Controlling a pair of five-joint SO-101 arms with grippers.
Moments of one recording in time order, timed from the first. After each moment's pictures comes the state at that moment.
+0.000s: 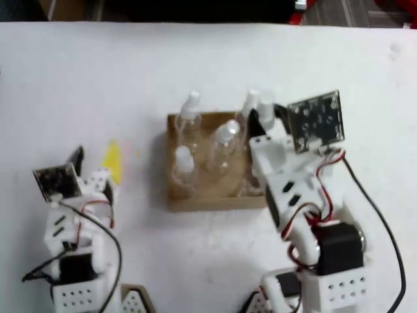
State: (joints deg) left arm -15.4 -104.4 96.9 32.5 6.4; right arm -15.1 -61.8 30.0 59.1 8.0
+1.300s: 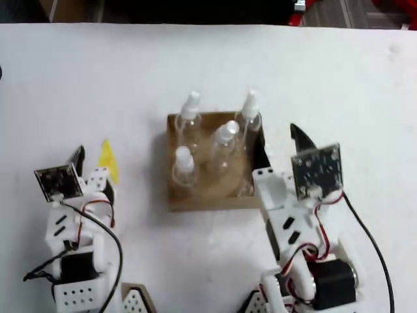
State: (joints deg) left arm -15.4 -104.4 96.9 32.4 6.4; right arm -15.0 -82.9 49.8 55.6 8.0
